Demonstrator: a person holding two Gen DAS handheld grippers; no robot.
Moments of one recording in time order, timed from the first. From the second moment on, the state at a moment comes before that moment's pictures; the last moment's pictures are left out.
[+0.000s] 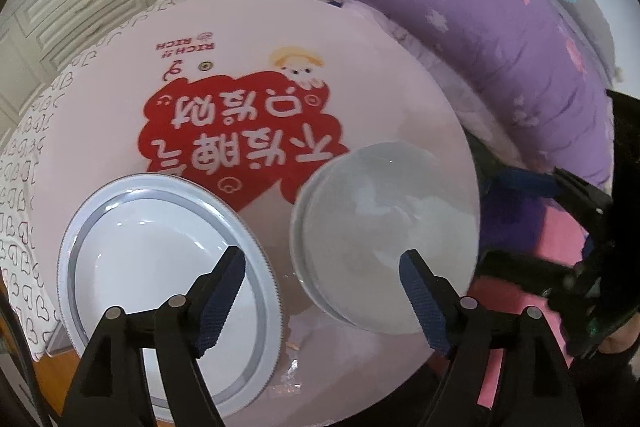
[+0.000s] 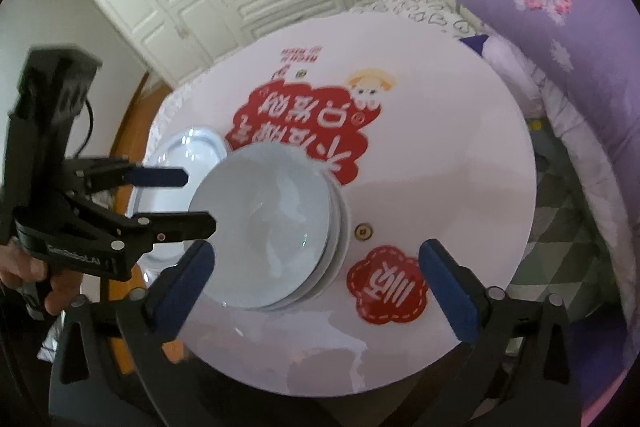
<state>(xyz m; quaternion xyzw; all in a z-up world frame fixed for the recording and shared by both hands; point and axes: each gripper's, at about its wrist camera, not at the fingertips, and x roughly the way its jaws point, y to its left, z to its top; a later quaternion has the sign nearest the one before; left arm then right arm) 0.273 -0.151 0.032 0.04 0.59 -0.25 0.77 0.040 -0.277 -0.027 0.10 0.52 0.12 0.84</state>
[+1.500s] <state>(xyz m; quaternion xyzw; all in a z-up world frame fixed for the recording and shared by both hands) 0.245 -0.107 -0.042 -0.22 0.63 -0.27 0.70 0.043 -0.308 -0.063 0.19 0.52 0.10 0.83</state>
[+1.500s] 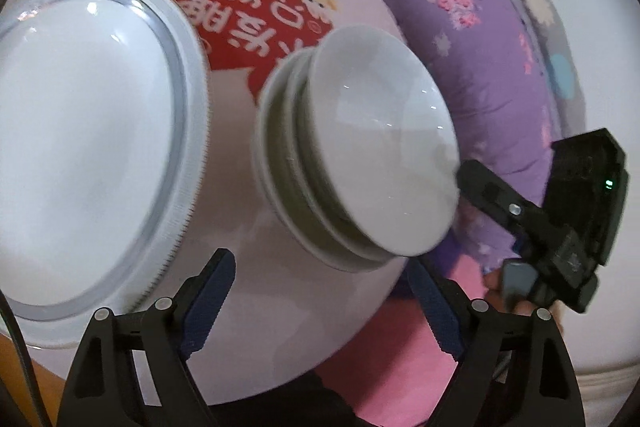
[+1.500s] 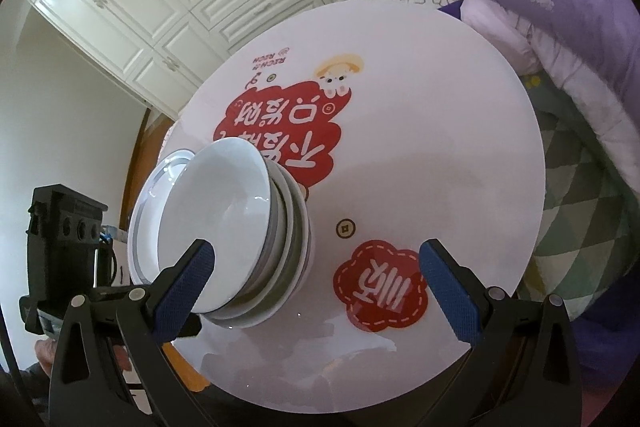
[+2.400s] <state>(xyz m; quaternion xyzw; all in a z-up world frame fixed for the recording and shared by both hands) 0.256 -0.117 -0.053 -0.24 0.61 -0.21 0.73 0.064 -0.296 -0.091 0.17 0.55 0.11 0.81</state>
